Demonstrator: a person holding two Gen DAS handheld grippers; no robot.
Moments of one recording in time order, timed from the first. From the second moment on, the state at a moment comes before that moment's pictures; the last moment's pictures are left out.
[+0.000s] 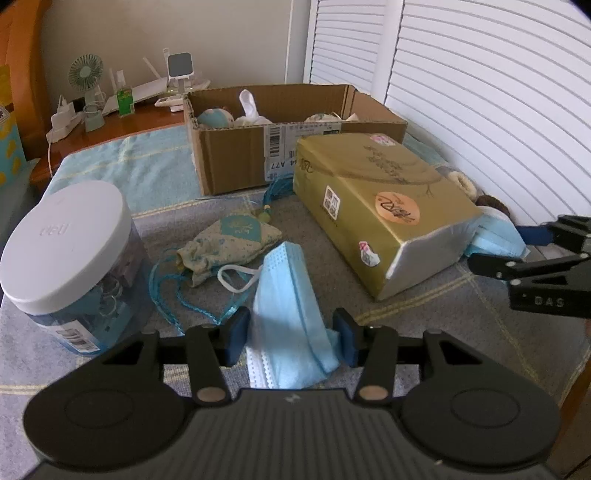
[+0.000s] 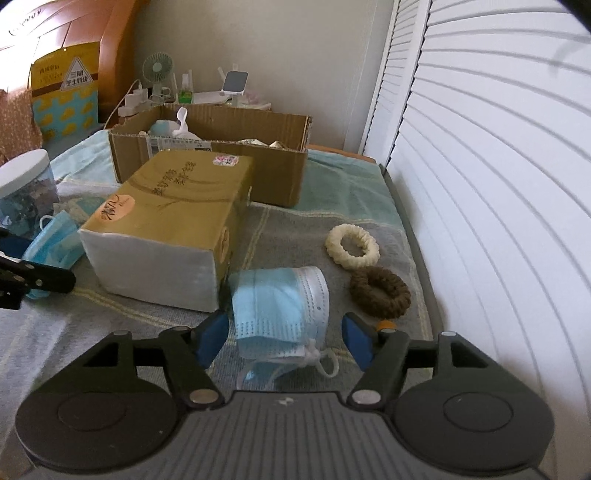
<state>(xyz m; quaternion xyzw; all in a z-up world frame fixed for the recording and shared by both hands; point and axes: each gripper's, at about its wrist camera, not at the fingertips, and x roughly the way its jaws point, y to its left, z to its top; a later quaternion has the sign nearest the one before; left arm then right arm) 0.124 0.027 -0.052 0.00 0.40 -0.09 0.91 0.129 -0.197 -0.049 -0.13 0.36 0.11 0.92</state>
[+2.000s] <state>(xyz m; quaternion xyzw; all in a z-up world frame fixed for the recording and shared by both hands) 0.132 0.055 0.026 0.02 0.36 -0.15 0.92 0.247 -0.158 0.038 -0.07 0.33 0.20 0.92</state>
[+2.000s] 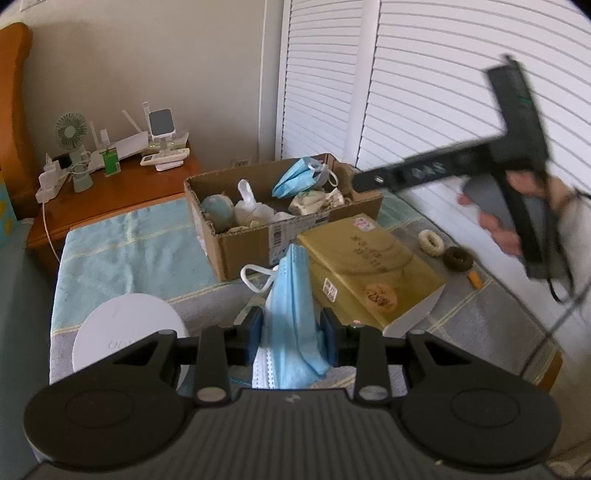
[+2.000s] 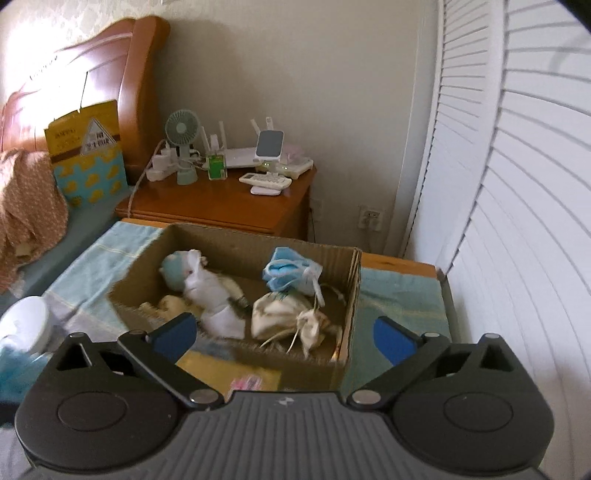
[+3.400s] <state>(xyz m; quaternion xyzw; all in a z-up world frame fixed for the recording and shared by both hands) 0.251 0.042 0.057 -0.01 0.35 -0.04 0.93 0.121 -0.190 0.028 -0.08 0.31 0.15 0.94</state>
